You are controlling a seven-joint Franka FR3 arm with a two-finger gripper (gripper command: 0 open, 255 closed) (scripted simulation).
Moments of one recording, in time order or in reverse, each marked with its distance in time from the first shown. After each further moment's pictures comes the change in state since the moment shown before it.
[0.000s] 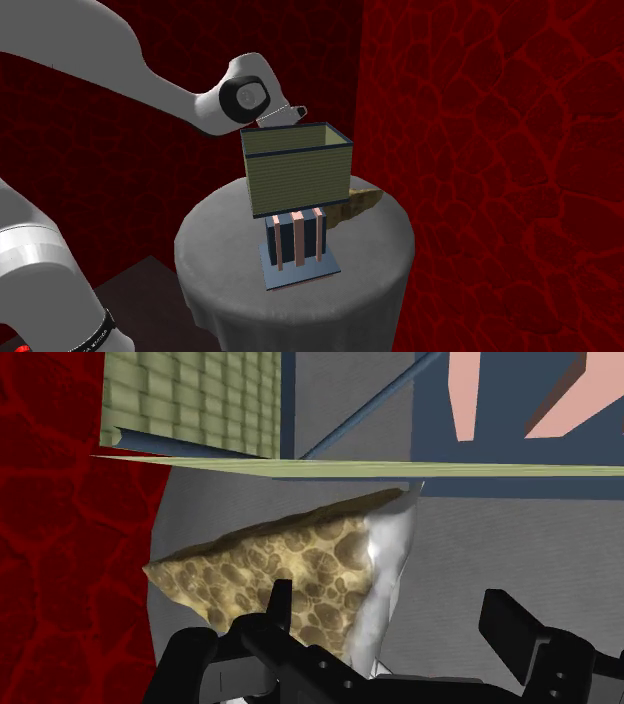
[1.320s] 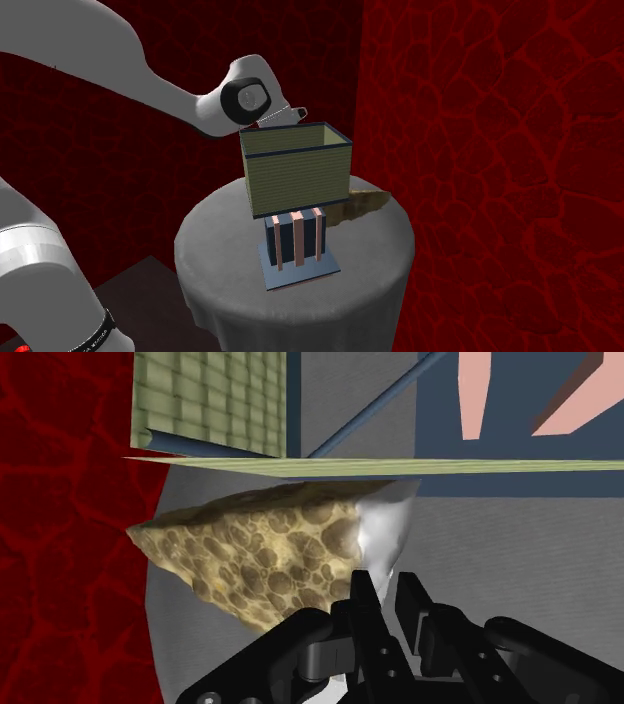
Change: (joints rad) arm 0.000 0.010 0.001 0.001 -0.002 0.008 0.004
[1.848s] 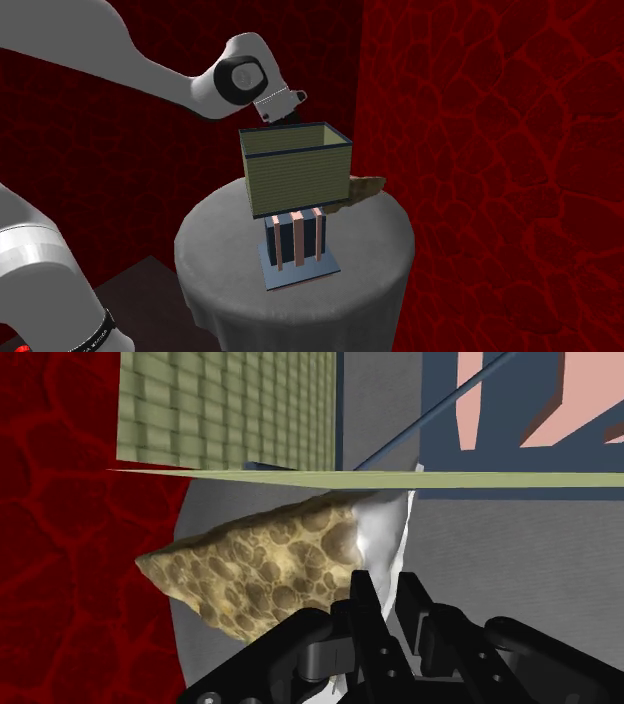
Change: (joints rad) arm 0.009 -0.045 0.006 0.059 0.031 -0.100 -0.046
